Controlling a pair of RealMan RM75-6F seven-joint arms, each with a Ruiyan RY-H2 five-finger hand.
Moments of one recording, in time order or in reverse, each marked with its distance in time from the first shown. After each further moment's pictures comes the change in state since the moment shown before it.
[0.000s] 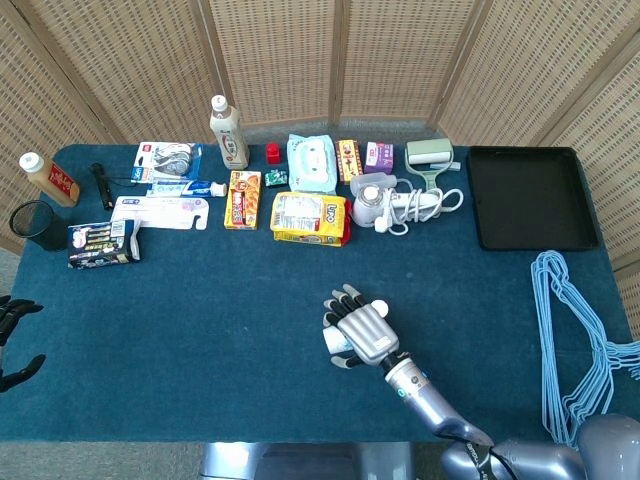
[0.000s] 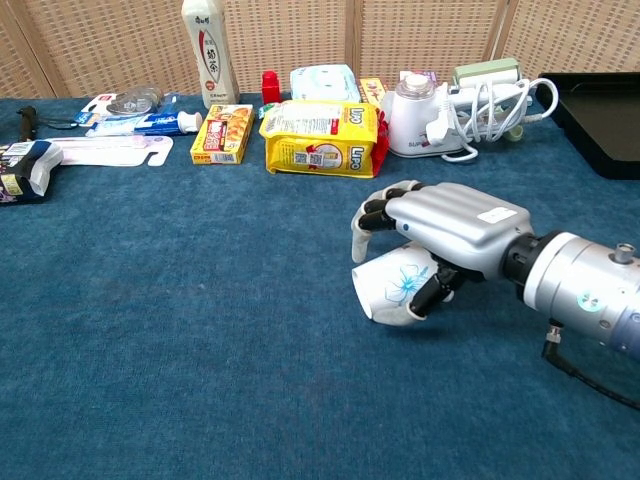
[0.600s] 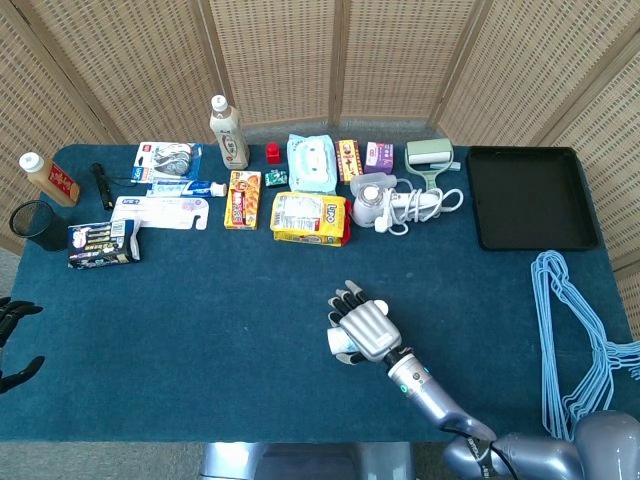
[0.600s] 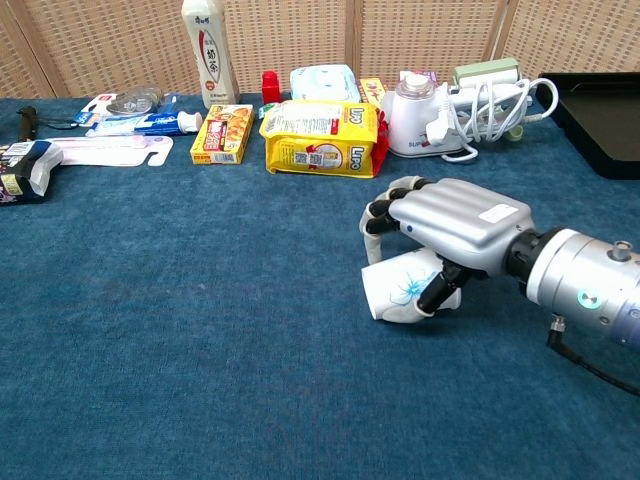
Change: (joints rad) left arm 0.003 0.000 0.002 0.008 0.003 -0.001 -0.020; right arm 0.015 -0.002 -0.013 0.054 -0.030 0.010 -0.008
